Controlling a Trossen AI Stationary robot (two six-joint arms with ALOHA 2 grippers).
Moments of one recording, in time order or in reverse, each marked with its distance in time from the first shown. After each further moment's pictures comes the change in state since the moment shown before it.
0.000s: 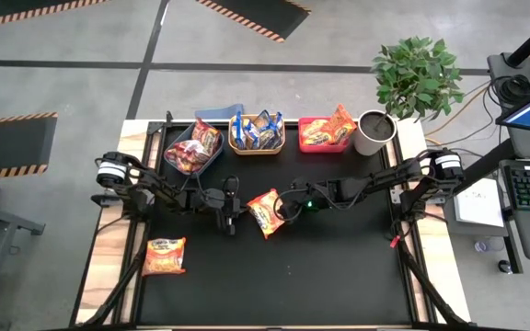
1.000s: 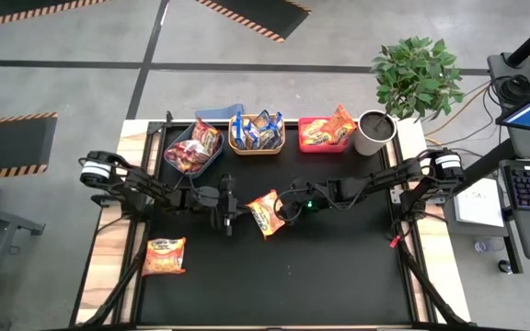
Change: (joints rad) left arm -0.012 -0.135 -0.014 -0.016 0.059 0.015; right arm 0.000 -0.001 0.001 0.012 -0.024 -0.028
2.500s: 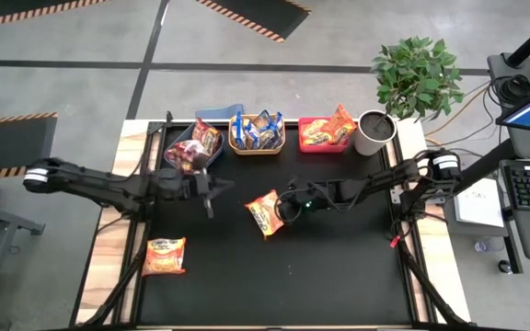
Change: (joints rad) left arm 0.001 -0.699 0.031 -0.494 -0.157 0.103; right arm 0.000 0.020 -0.009 0.104 0.089 -0.140
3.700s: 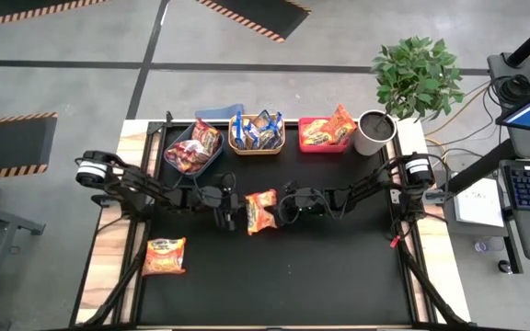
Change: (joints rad) left arm 0.000 0.661 -0.002 0.331 -0.018 -0.103; right arm 0.013 0.224 -0.077 0.570 0.015 0.099
